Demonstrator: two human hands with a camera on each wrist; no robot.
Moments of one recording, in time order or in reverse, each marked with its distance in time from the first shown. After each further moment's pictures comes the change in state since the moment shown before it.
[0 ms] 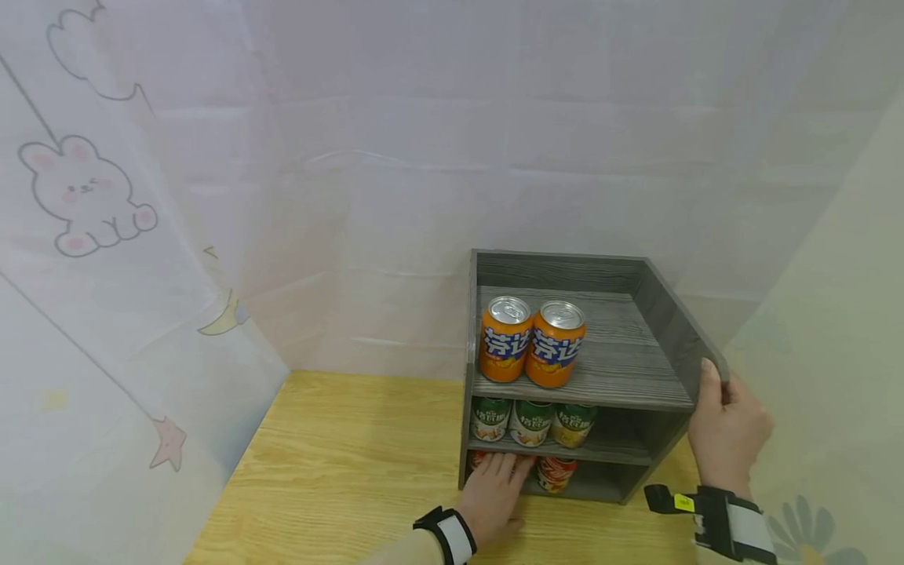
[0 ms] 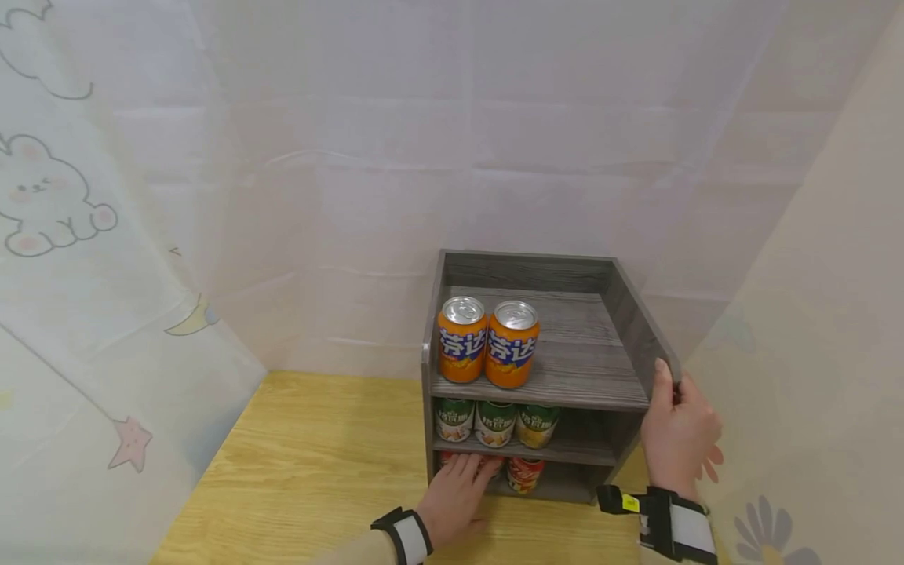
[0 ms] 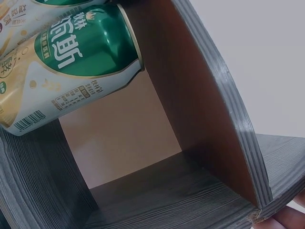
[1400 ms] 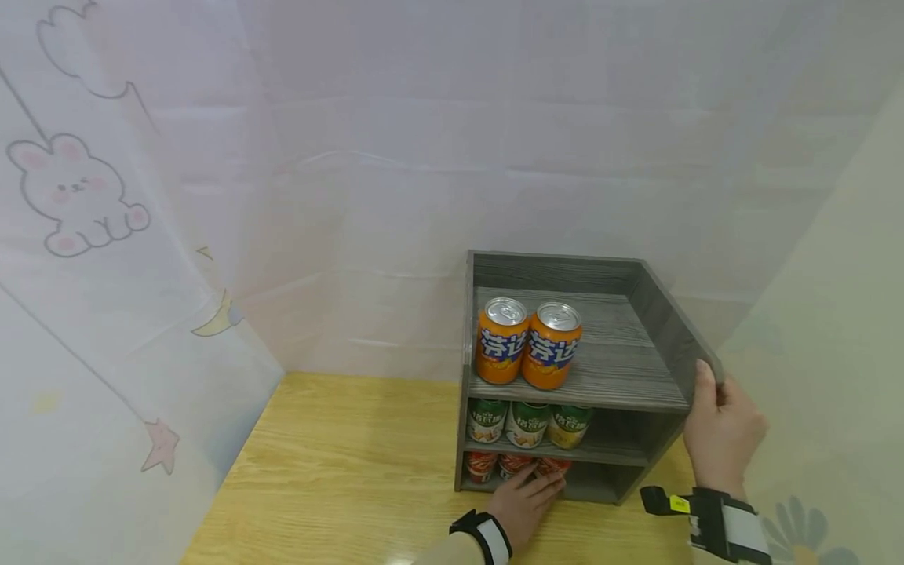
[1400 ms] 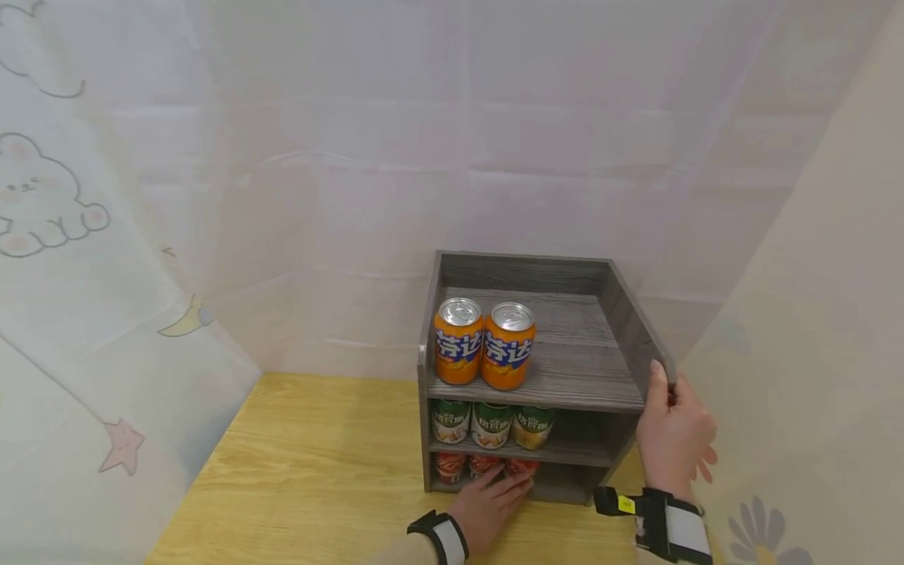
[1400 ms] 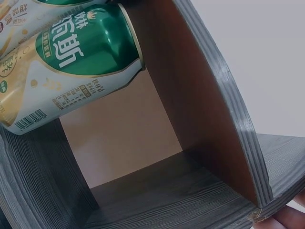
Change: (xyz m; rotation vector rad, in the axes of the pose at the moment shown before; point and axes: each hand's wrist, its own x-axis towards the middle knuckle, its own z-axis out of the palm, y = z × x) left_hand 0.036 0.045 0.021 0.420 -0.286 0.306; right_hand -0.001 -0.001 0.000 0.002 -0.003 0.005
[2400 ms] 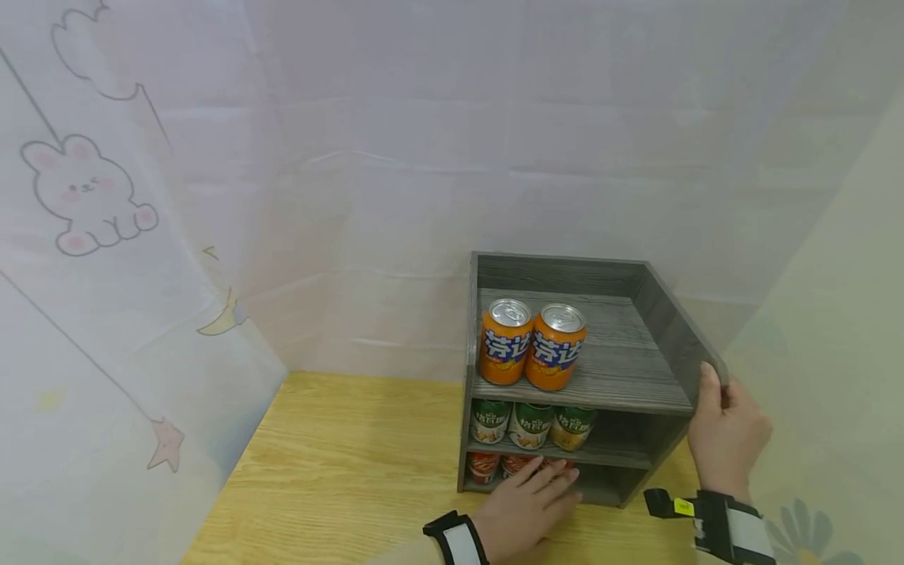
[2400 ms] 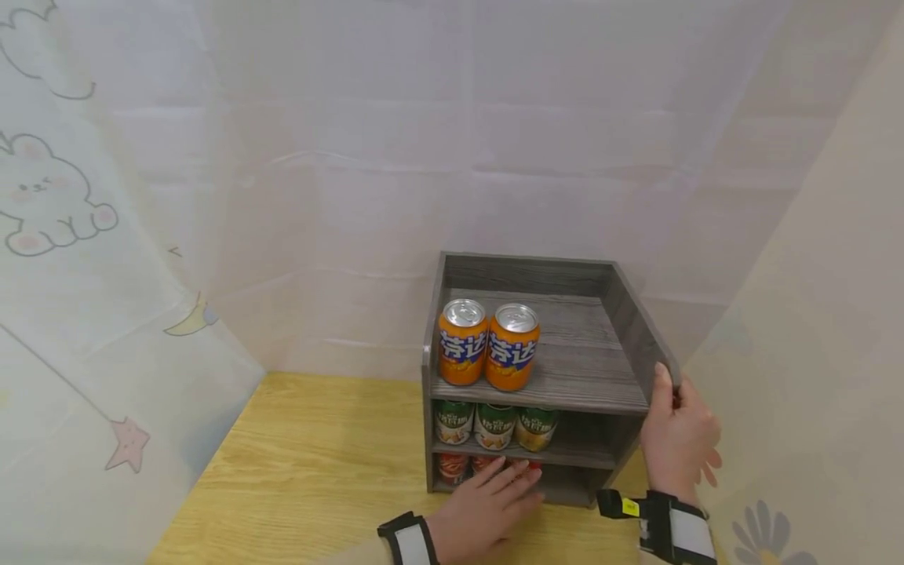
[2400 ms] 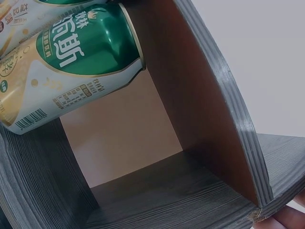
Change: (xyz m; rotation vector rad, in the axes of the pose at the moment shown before) left_hand -0.057 -0.045 -0.045 -0.367 0.417 0.039; right_hand 0.000 0.003 0.000 -0.008 -0.015 0.010
